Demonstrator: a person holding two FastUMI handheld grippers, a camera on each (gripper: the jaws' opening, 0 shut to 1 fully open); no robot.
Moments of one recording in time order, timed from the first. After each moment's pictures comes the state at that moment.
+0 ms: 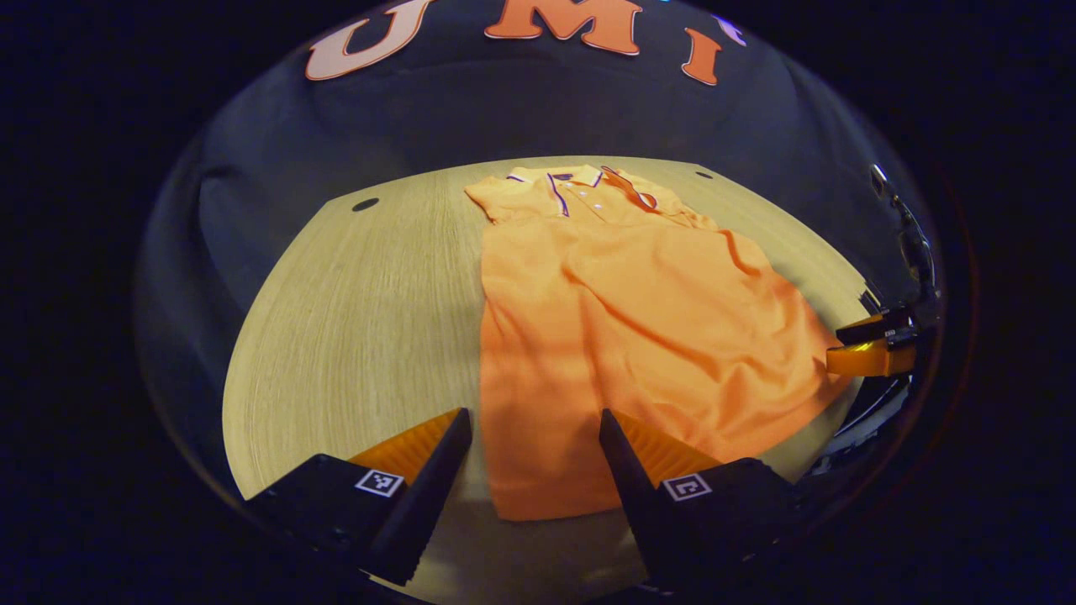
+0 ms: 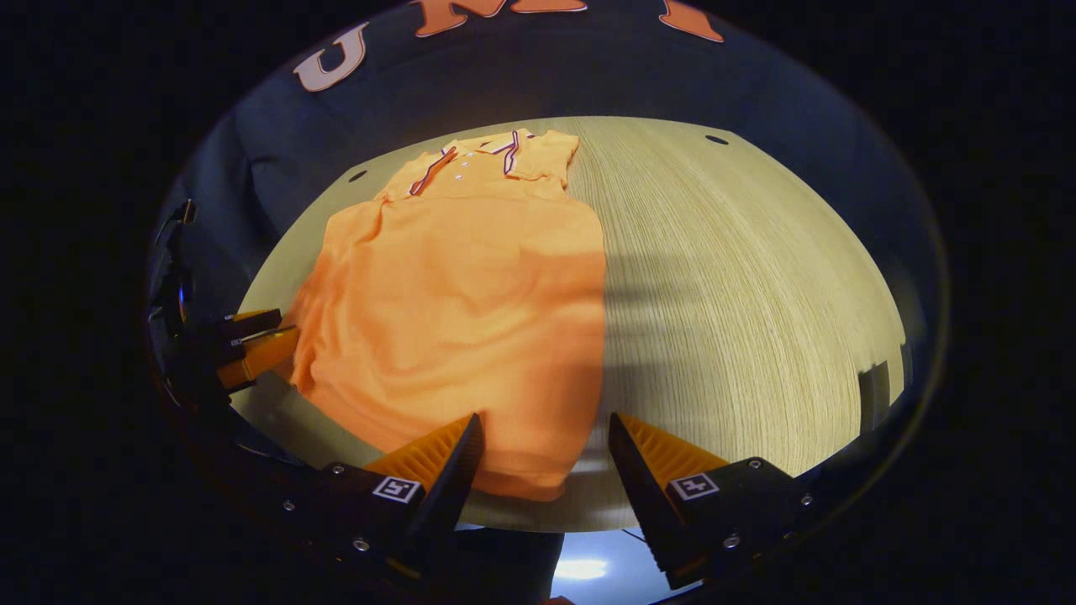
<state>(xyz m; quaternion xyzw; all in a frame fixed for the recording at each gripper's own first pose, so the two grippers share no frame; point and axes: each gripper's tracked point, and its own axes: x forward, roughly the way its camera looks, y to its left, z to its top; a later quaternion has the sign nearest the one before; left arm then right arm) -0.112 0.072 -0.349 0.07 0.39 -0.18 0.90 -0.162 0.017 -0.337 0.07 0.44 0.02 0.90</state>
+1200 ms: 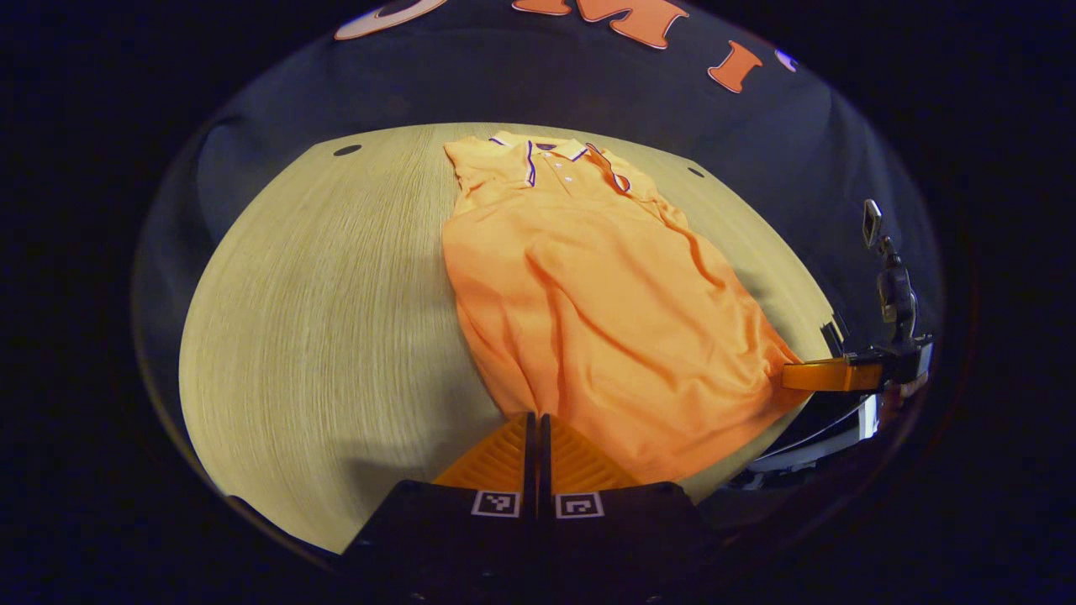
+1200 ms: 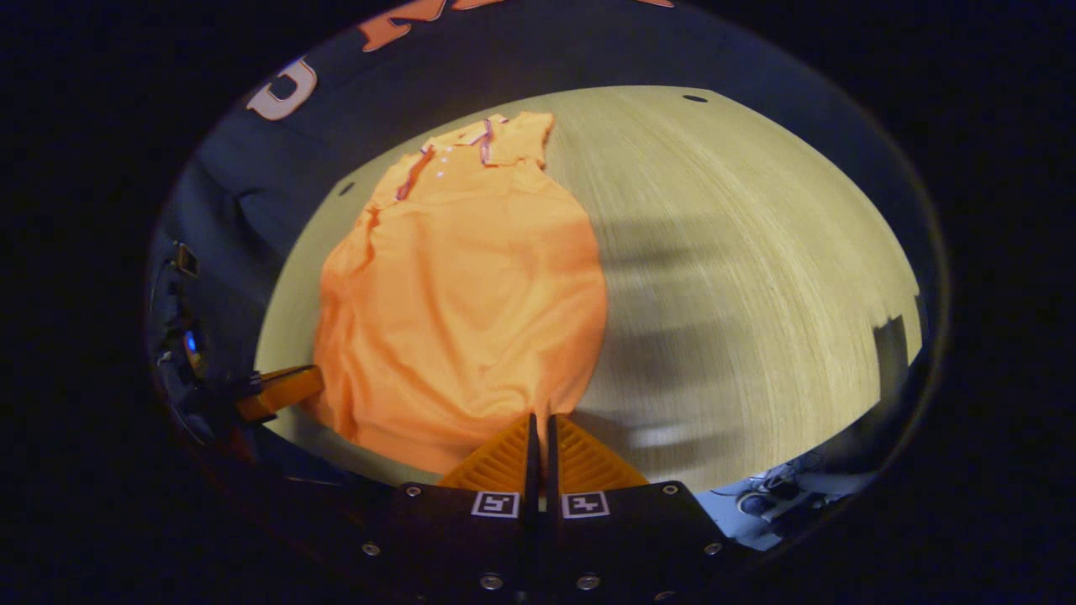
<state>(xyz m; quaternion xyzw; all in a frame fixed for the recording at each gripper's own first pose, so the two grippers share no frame) -0.136 0.037 -0.342 -0.03 0.47 -0.18 0.86 -0.168 0.028 -0.316 0.16 0.46 0.06 0.87</state>
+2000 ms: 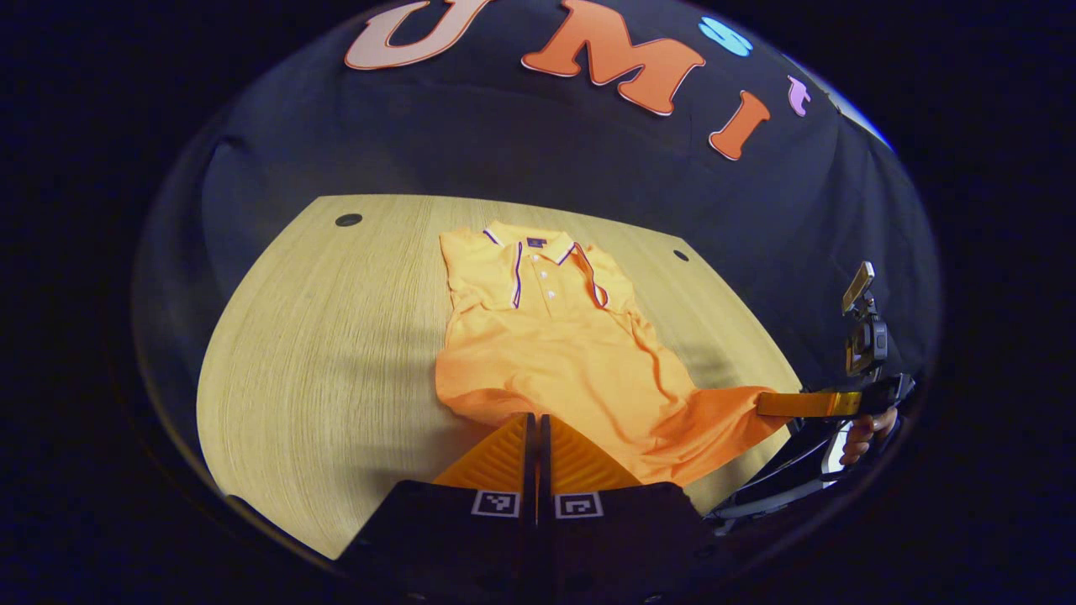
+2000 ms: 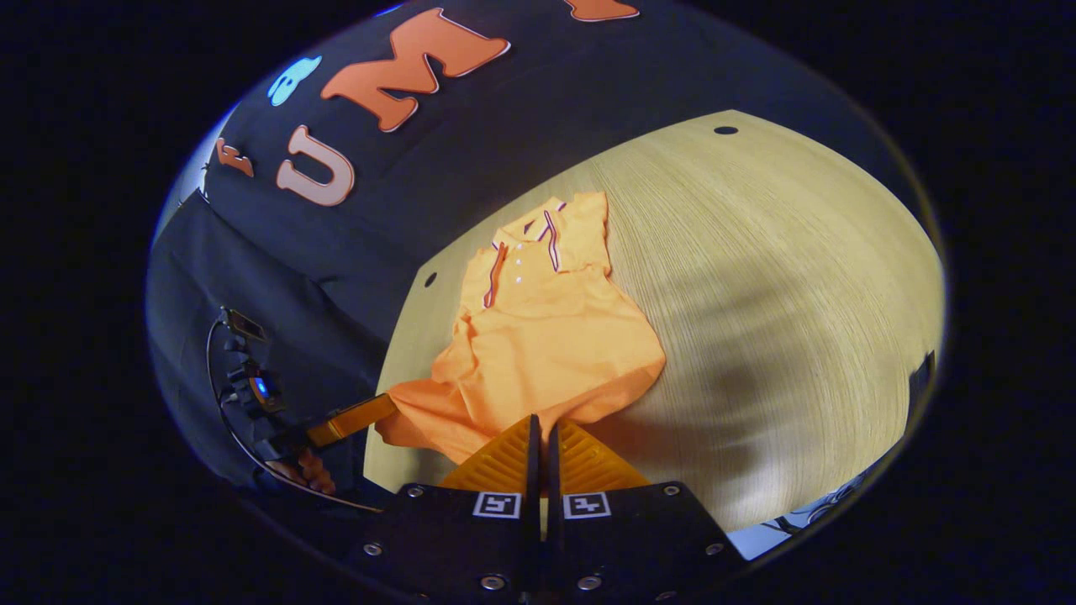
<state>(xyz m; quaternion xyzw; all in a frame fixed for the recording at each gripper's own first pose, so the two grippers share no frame) -0.059 0.019 -0.224 -0.09 0.37 -0.17 0.91 -0.105 0.018 -0.214 0.30 0.34 0.14 0.88</state>
